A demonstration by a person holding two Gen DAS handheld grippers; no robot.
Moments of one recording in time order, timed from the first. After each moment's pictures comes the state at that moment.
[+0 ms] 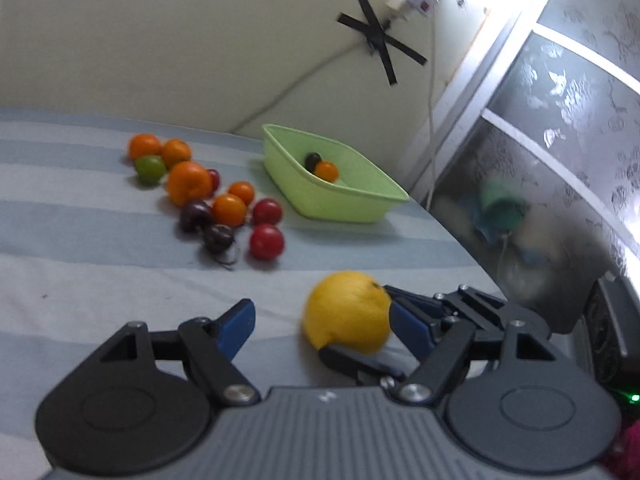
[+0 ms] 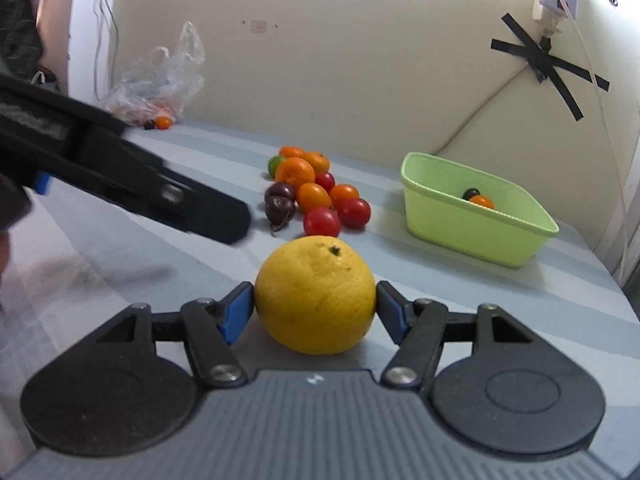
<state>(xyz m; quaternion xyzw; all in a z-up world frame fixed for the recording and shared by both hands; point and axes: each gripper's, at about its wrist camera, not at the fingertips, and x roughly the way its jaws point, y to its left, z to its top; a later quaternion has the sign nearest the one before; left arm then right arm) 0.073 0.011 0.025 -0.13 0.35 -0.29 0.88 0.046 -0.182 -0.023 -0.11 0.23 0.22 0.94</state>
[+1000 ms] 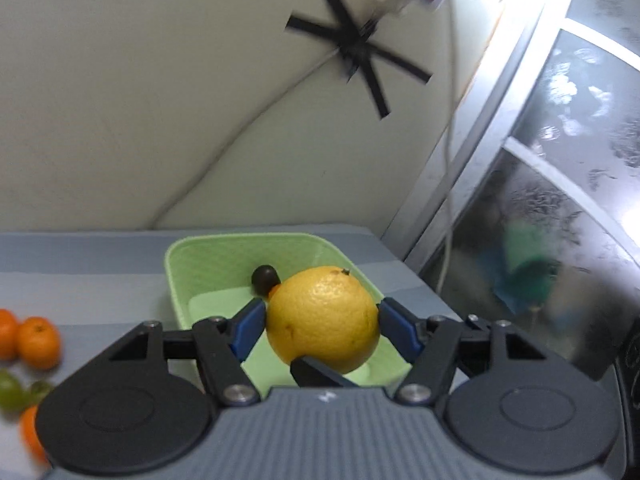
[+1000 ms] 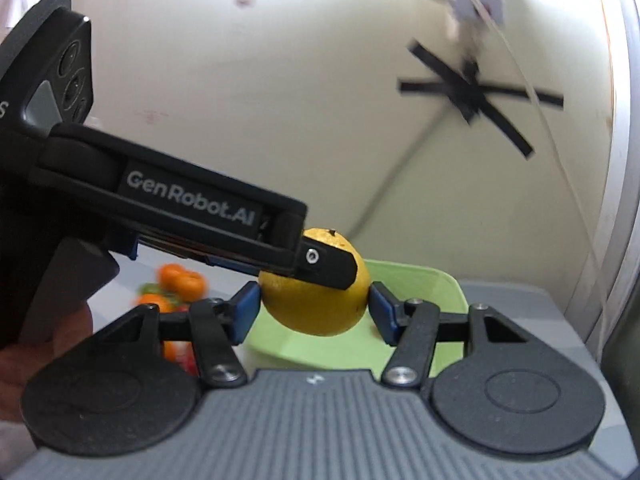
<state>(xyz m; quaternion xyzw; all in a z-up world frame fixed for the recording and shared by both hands) 0.257 -0.106 0.055 -0.11 0.33 -0.30 0.89 0.190 -0.246 0.021 -0.03 0.19 0.16 0.97</state>
